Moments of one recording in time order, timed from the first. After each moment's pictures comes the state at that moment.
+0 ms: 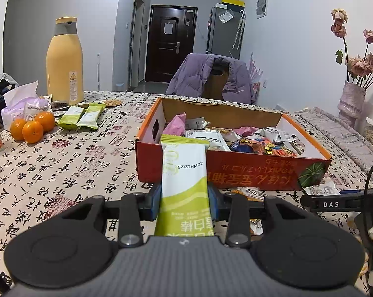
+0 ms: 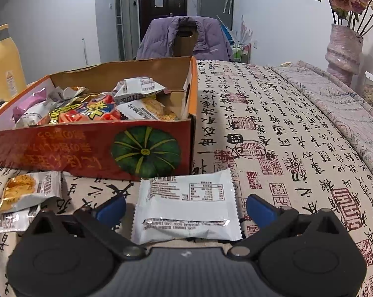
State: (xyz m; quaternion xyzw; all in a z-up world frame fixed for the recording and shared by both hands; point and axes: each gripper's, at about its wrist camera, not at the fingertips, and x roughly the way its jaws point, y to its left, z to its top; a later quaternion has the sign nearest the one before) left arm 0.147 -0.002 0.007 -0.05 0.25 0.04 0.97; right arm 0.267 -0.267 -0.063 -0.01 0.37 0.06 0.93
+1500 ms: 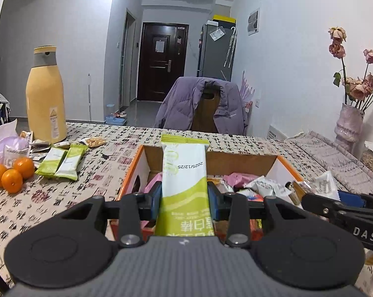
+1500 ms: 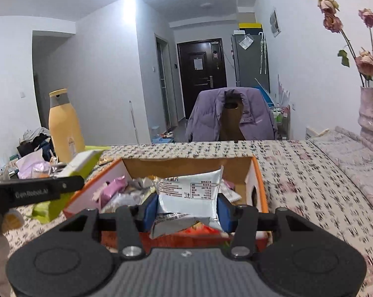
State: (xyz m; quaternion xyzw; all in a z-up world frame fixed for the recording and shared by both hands) left arm 0.223 -0.013 0.059 -0.05 0.21 0.02 0.98; right arm 0.238 -0.231 0.033 0.04 0.21 0.17 0.96
